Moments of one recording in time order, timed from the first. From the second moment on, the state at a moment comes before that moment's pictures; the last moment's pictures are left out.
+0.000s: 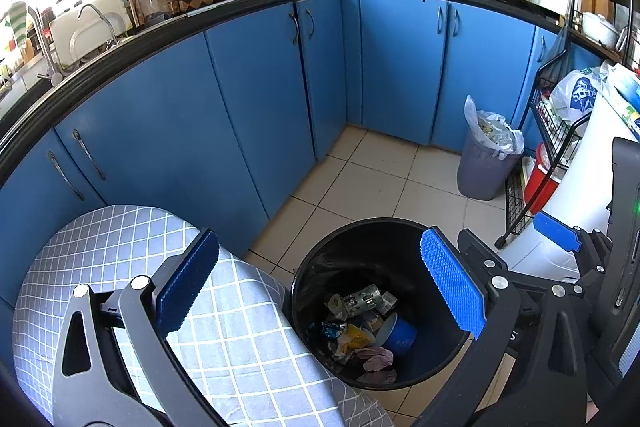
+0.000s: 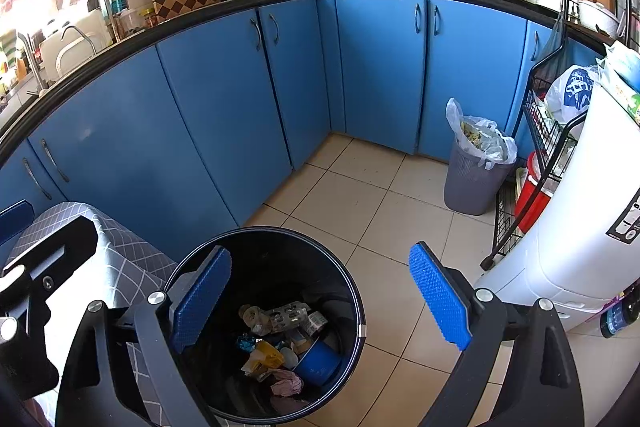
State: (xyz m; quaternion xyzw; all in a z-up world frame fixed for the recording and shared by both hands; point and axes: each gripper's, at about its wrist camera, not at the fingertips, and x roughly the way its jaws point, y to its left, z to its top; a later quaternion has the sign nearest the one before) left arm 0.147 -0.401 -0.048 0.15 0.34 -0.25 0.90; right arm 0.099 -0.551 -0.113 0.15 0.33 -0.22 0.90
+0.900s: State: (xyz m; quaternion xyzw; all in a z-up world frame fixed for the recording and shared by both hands) left arm 0.145 -0.404 -0.050 0.15 0.34 -0.25 0.89; right arm 0.100 -0.547 -0.117 0.15 0.33 -0.22 0.90
